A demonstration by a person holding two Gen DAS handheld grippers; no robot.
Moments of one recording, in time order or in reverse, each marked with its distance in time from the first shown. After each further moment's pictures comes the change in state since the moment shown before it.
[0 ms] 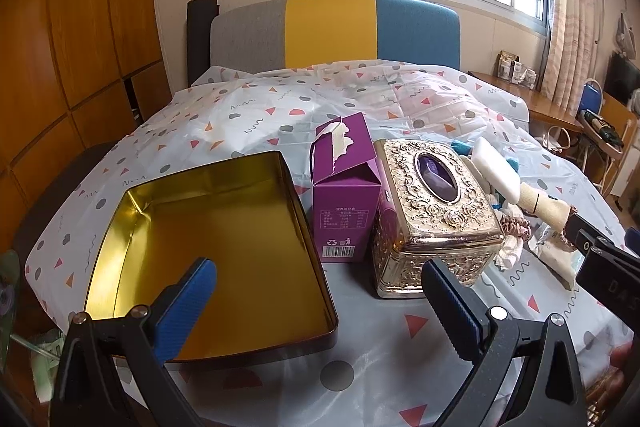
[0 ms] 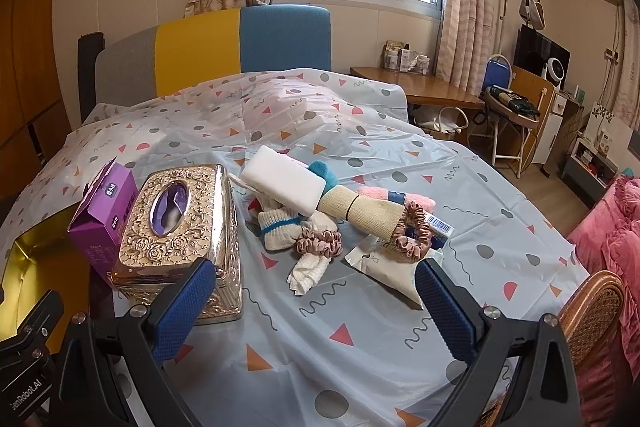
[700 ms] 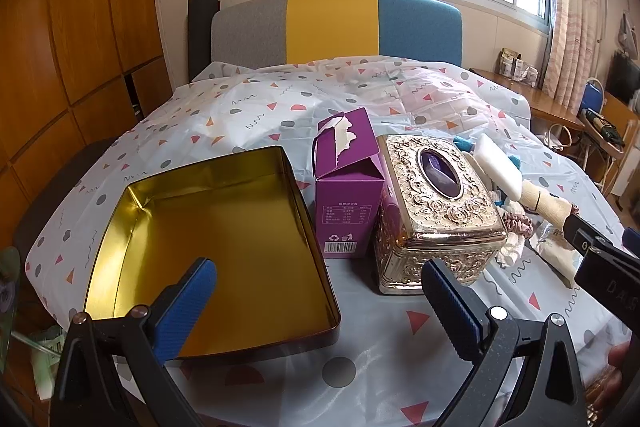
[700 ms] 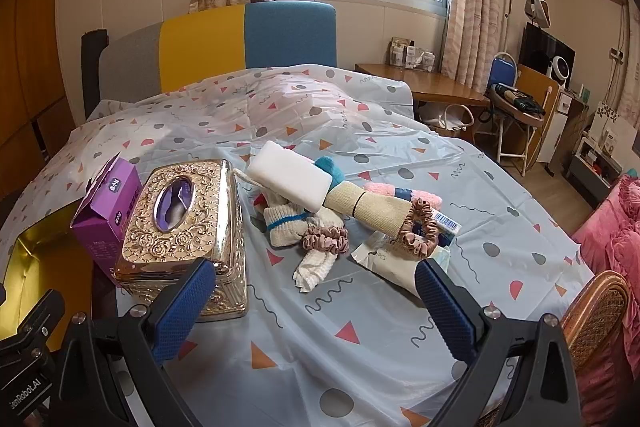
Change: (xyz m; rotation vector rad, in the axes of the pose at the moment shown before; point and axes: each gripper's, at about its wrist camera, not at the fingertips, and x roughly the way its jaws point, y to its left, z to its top) left arm 0.002 0.003 -0.002 -0.005 0.014 -0.001; right arm 0.004 0.002 0.000 -0.004 0.011 0.016
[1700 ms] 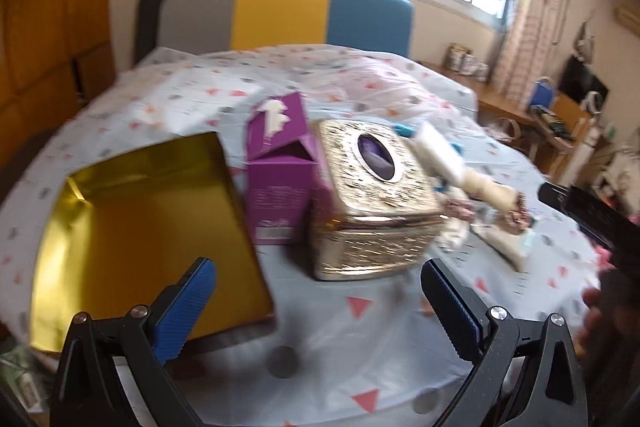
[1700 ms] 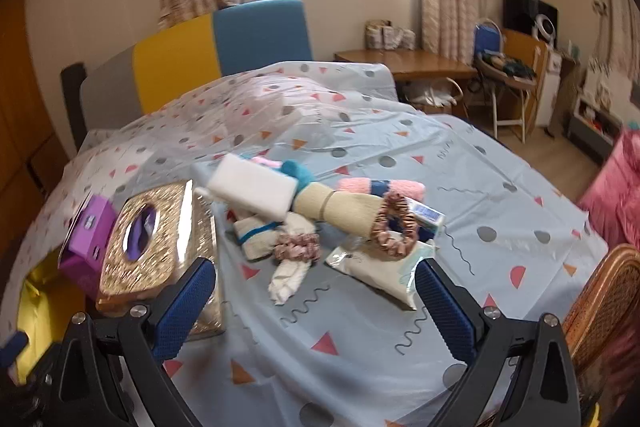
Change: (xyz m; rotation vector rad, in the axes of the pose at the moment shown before) left arm 0.006 -0.008 -0.004 0.011 0.059 -0.265; right arm 0.026 -0.073 0.014 0.201 0.047 0.027
